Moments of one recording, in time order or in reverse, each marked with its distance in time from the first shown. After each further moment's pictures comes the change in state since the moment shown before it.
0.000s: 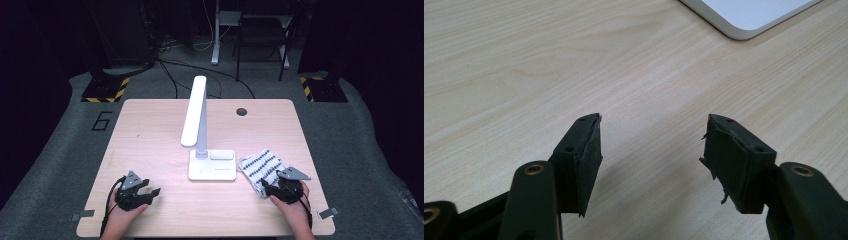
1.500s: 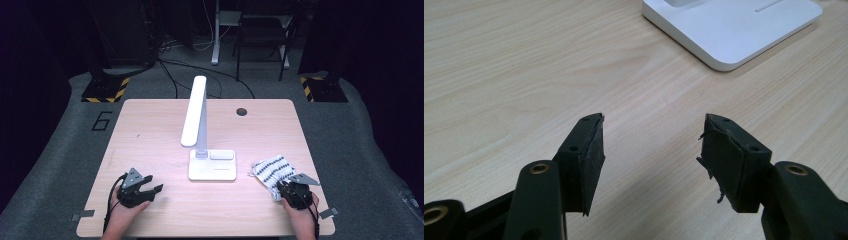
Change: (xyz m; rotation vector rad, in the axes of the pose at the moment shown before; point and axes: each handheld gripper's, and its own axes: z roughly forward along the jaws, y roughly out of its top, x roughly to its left) left arm -0.003 0.012 0.000 -0.071 -0.023 0.020; right arm -0.015 -0.023 -0.018 0.102 -0.106 0.144
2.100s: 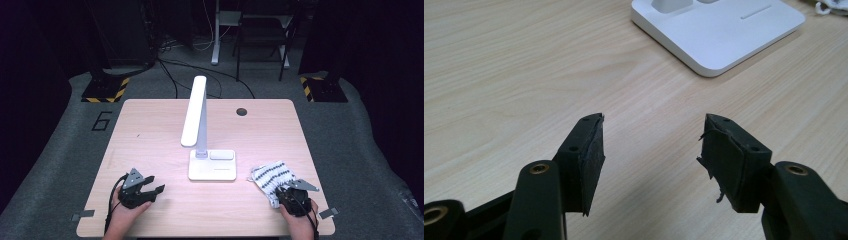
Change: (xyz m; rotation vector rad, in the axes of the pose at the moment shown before) left arm -0.007 0.003 -0.001 -0.011 -0.021 -0.012; right arm 0.019 -0.007 -0.016 0.041 0.001 0.016
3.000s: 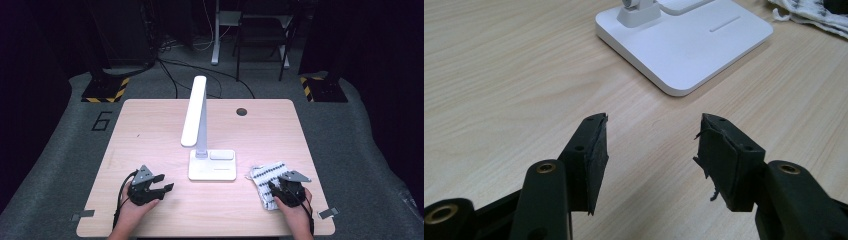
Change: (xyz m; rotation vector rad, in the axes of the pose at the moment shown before) left arm -0.010 0.016 0.017 0.003 -0.076 0.030; right arm -0.008 0.016 0.032 -0.043 -0.001 -0.099
